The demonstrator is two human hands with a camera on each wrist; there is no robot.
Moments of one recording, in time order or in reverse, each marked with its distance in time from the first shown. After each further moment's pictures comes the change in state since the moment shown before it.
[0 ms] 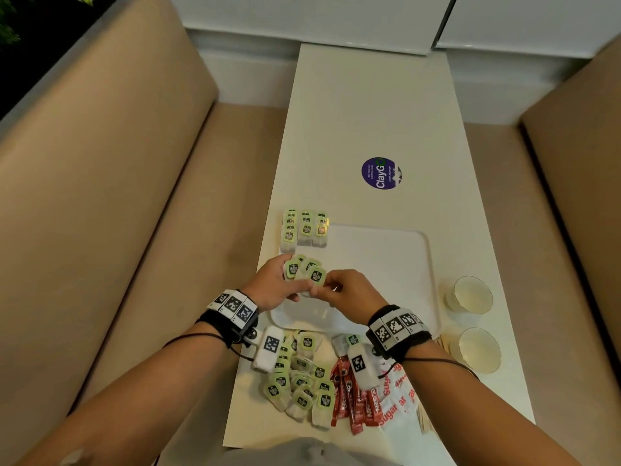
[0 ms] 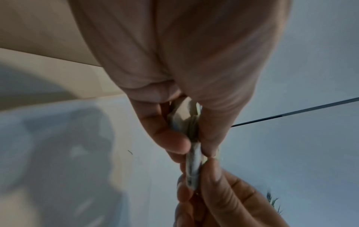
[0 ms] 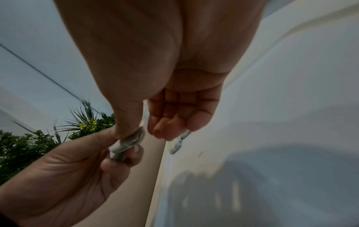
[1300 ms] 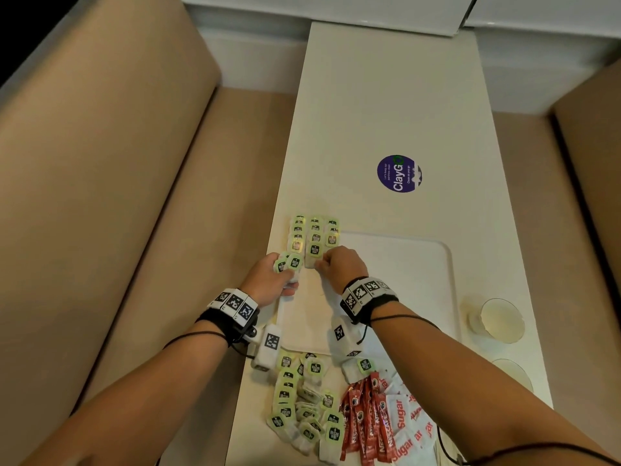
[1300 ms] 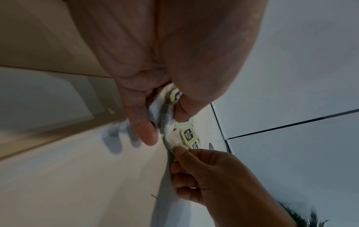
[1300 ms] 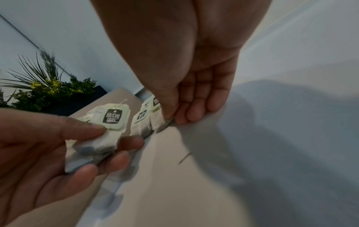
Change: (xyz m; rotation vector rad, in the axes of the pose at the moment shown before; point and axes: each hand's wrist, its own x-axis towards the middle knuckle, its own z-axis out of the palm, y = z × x) left_hand 0.065 -0.029 -0.038 -0.112 0.266 -0.218; right_hand 0.129 0.006 0.013 -0.250 0.048 0.260
